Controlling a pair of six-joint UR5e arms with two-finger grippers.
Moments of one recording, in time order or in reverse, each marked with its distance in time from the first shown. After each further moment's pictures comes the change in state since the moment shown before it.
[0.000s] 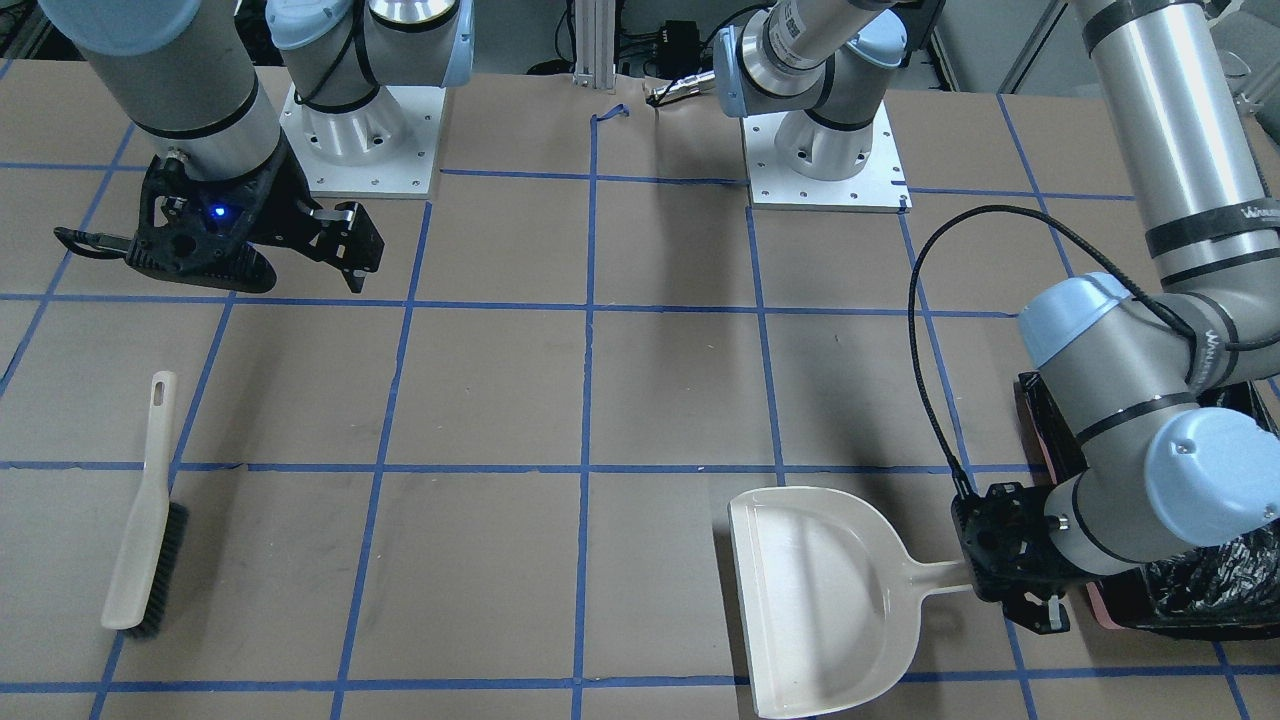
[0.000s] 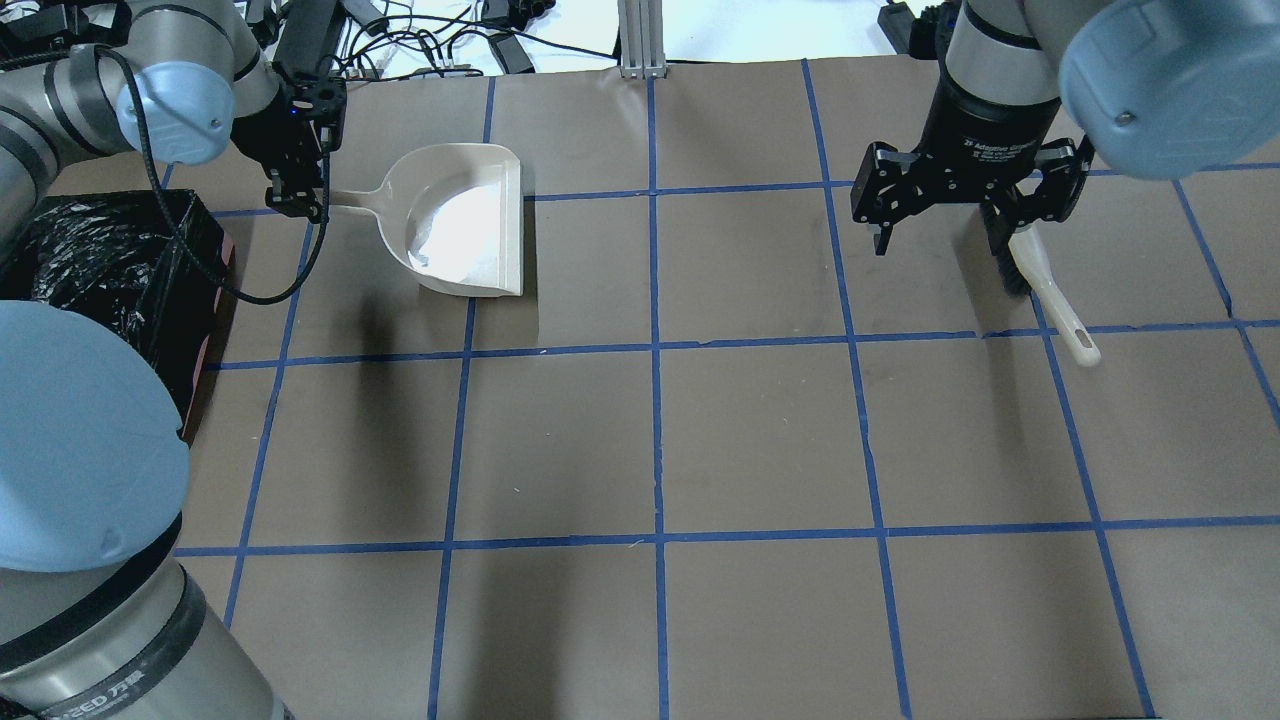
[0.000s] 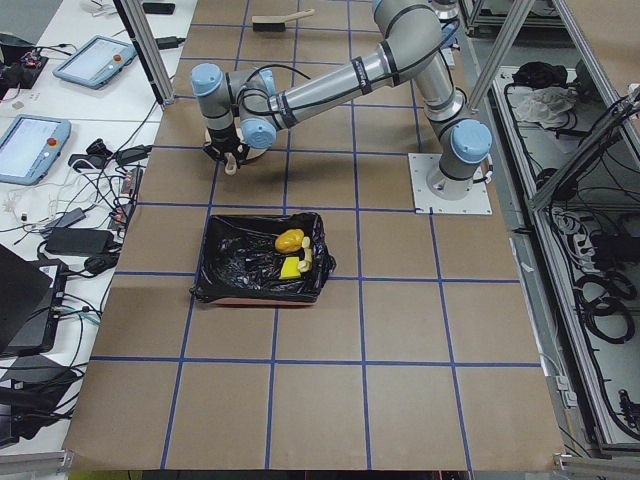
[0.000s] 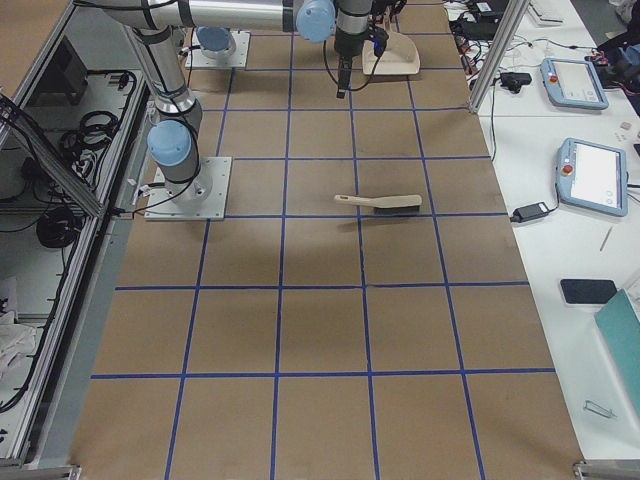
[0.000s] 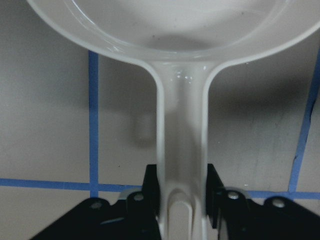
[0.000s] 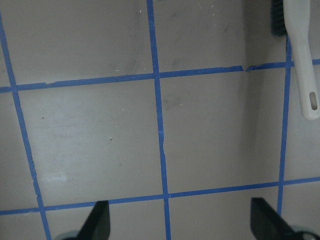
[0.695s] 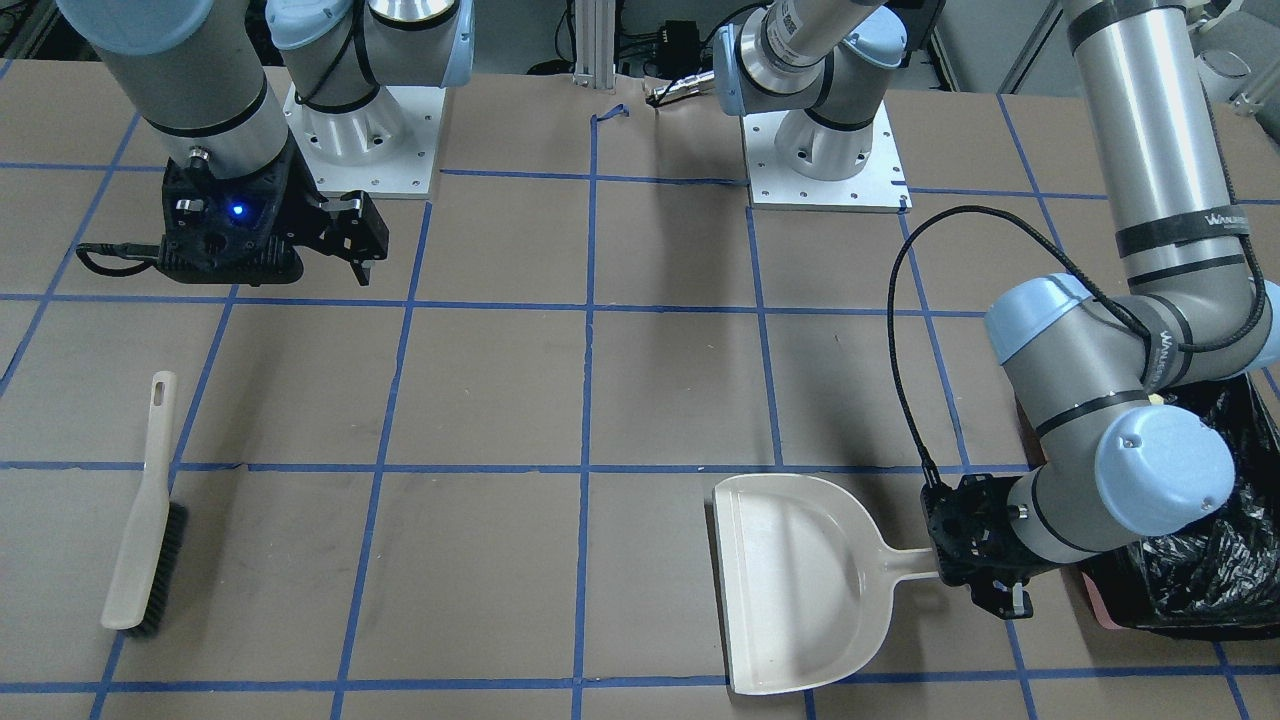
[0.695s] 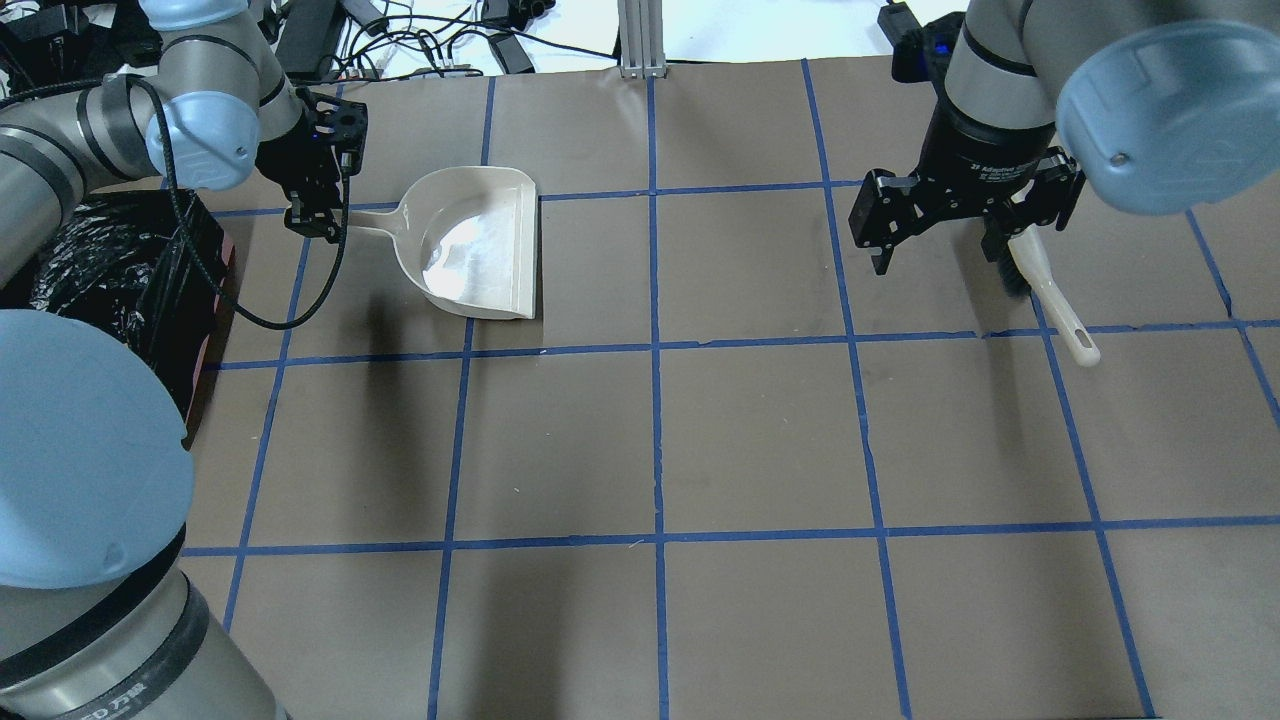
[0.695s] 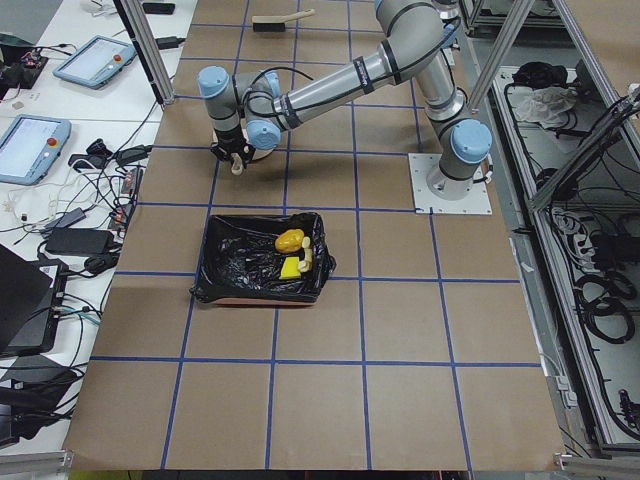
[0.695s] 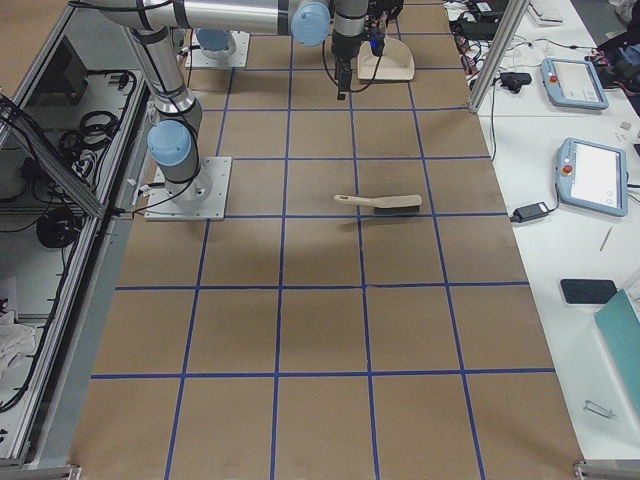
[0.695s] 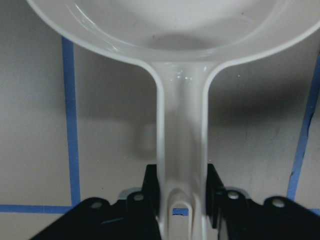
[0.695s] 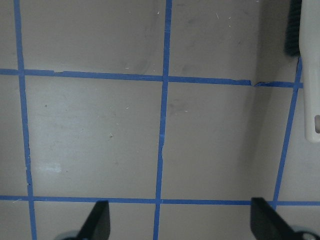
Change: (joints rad) left arm -0.007 0.017 -0.050 0.010 -0.007 0.010; right arm -0.001 -0.017 0.028 -0.048 0.005 -0.123
